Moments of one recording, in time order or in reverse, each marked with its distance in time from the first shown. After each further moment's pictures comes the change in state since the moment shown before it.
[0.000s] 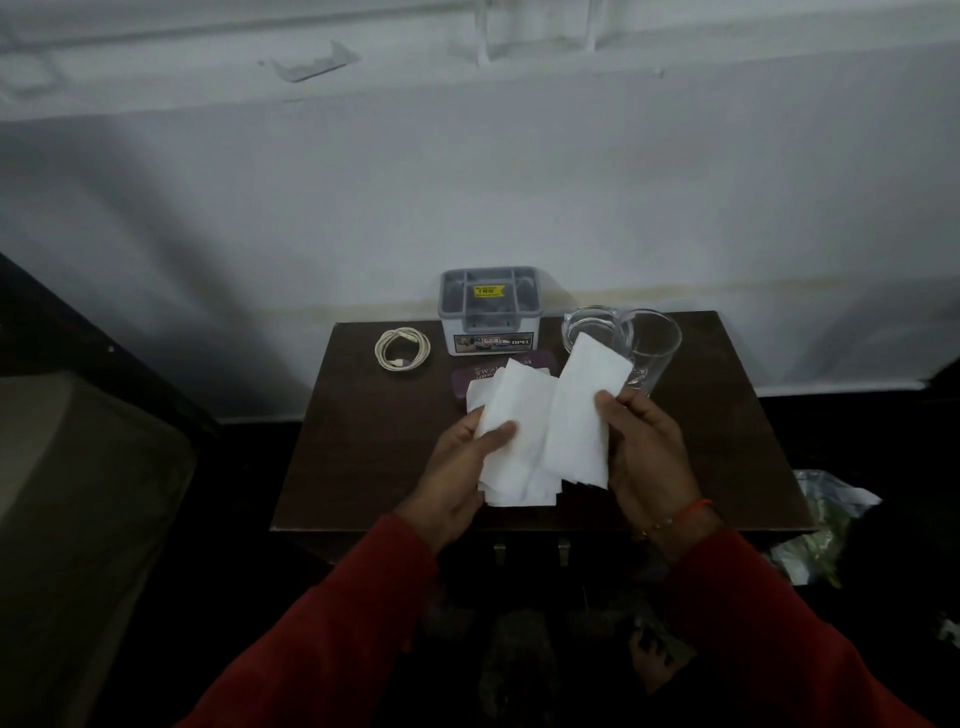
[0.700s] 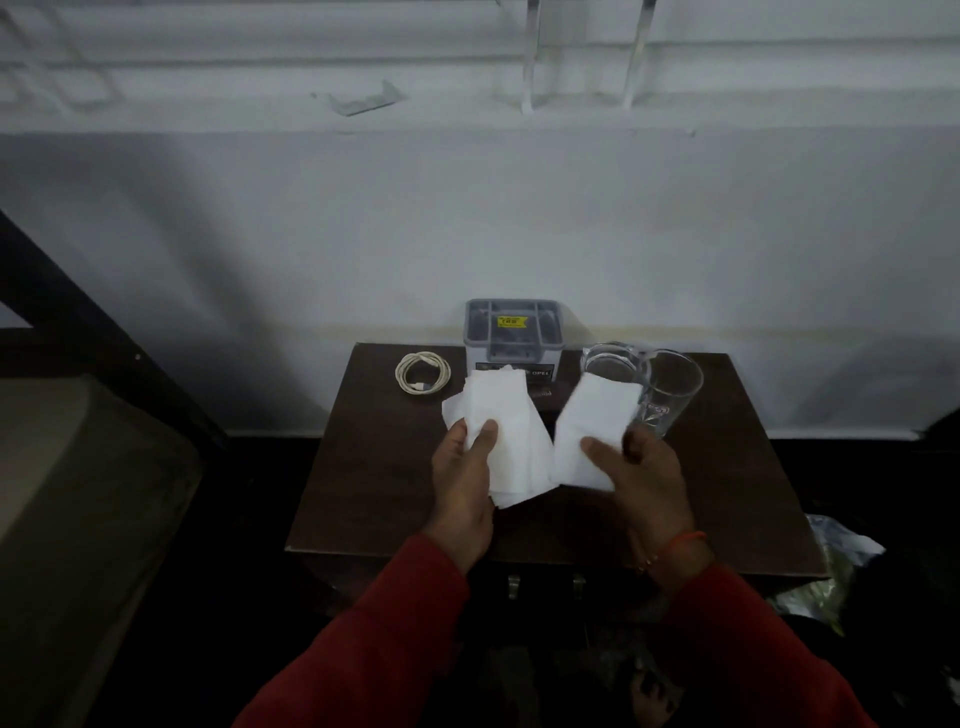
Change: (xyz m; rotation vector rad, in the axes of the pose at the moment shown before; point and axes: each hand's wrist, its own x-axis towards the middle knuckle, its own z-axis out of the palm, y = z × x) left_hand 0.011 0.011 -0.003 -0.250 0.263 0.134; right_hand -0.011 -0.002 0.027 -0.416 0.054 -0.129
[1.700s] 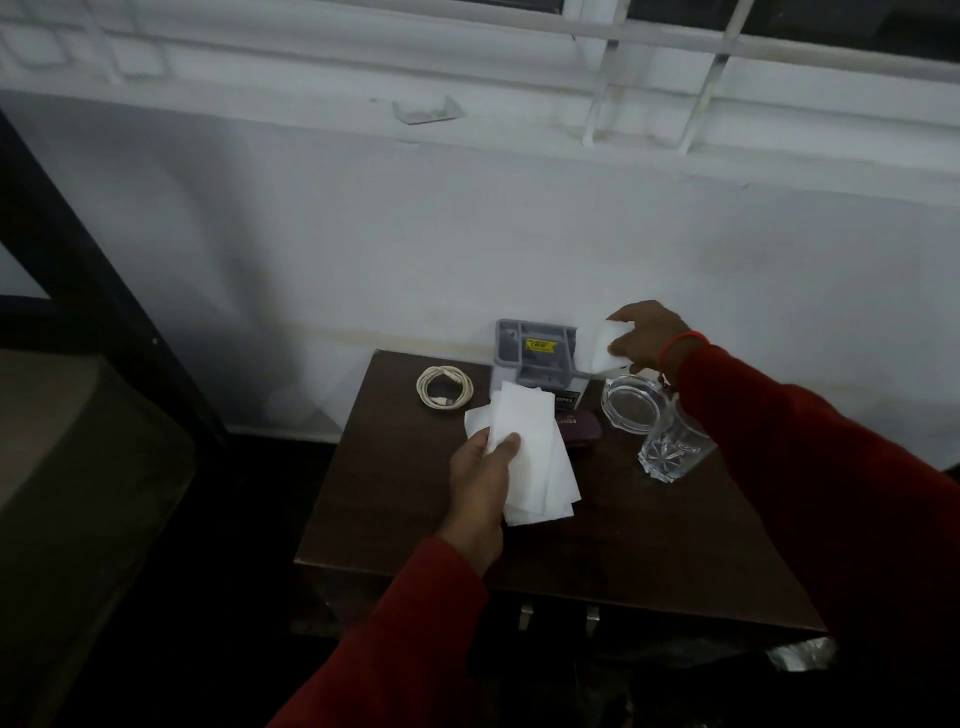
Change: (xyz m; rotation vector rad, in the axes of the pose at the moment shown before) left_hand 0.016 0.021 -0.012 0.083 -0.040 -0.018; right_hand 0.159 -0.109 0.059 -1.053 -0.160 -0.158
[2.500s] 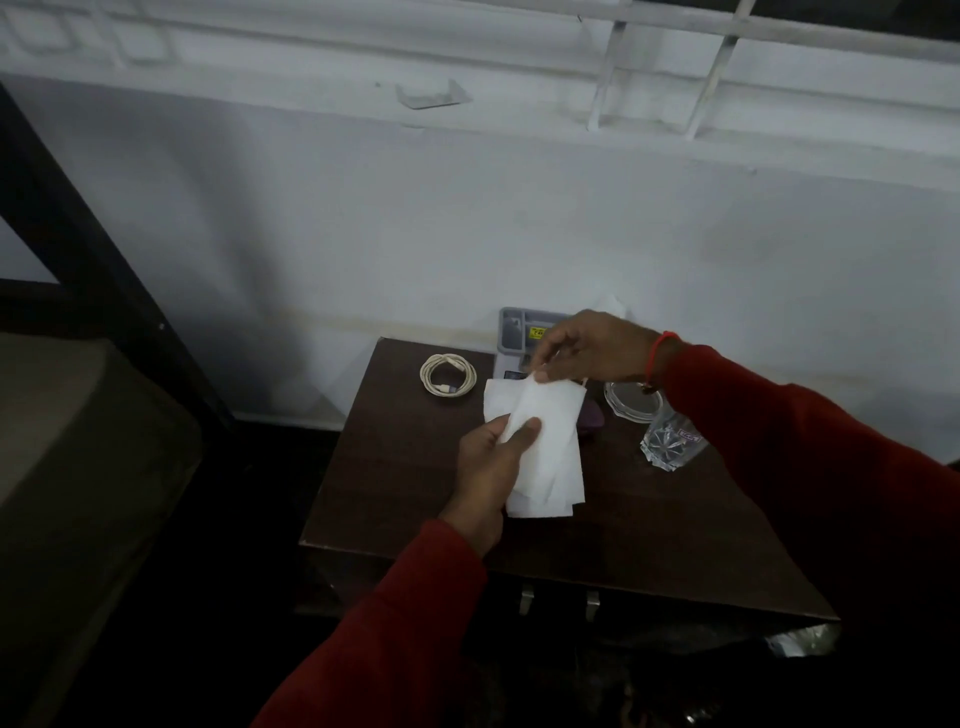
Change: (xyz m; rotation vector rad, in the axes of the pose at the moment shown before) left_hand -0.001 0.000 0.000 0.097 -0.088 0.044; right_hand -0.037 -0.037 0.019 -0.080 -0.501 -0.560
